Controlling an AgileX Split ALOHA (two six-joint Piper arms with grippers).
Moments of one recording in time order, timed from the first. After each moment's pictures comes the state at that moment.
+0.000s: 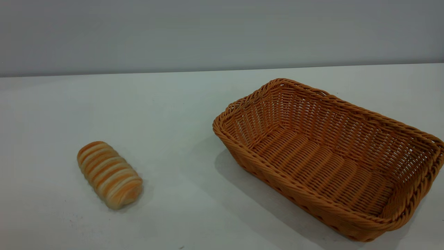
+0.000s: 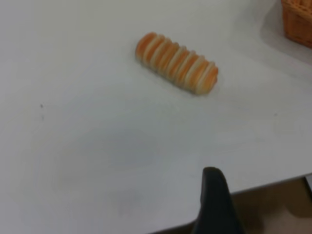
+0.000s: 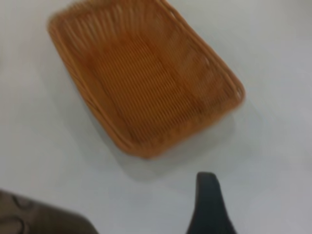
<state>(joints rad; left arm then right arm) -0.04 0.02 -0.49 -0.18 1.13 0.13 0.20 0.09 -0.49 0.09 1.04 -0.08</state>
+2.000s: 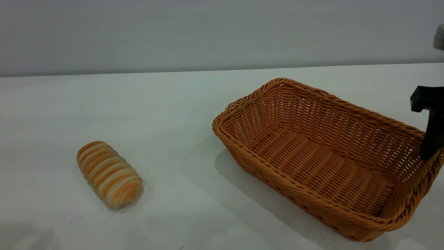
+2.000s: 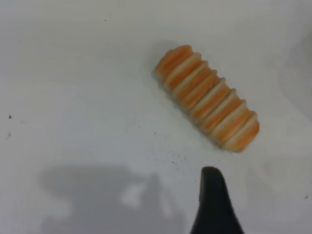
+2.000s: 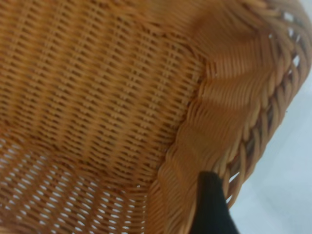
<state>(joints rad) -0.04 1.02 -0.52 -0.25 0.38 0.06 0.17 1.59 -0.67 0.04 0.41 0.49</state>
